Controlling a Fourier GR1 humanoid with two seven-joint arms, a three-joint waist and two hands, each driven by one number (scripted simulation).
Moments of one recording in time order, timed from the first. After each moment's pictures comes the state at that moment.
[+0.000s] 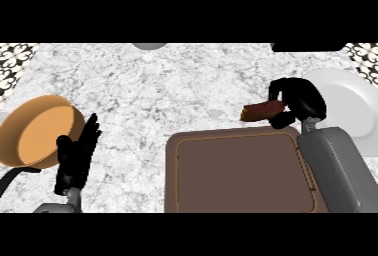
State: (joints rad) left arm -0.02 0.19 -0.09 -1.47 0.01 0.22 0.22; right arm -0.53 -0.26 0.06 -1.16 0.98 0.10 0.17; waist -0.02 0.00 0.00
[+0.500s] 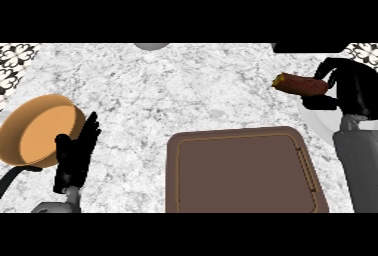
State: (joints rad) left arm -0.03 0.19 -0.08 -1.47 0.01 0.21 0.22; right arm -0.48 -0.31 -0.13 -1.34 0.97 -0.13 0.24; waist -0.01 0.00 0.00
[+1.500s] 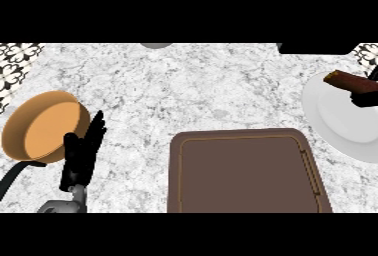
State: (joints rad) left arm -0.04 0.15 -0.08 -1.48 -0.04 0.19 0.23; right arm -0.66 -0.54 -0.37 -0.70 0.89 -0.26 0.05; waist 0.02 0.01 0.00
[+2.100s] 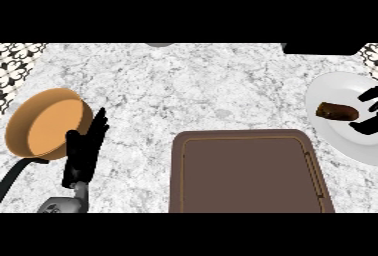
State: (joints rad) left arm -0.06 0.14 -0.07 -1.47 -0.04 0.18 0.23; right arm -0.72 -0.63 -0.38 -0.32 0.87 -0.06 -0.11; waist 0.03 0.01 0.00
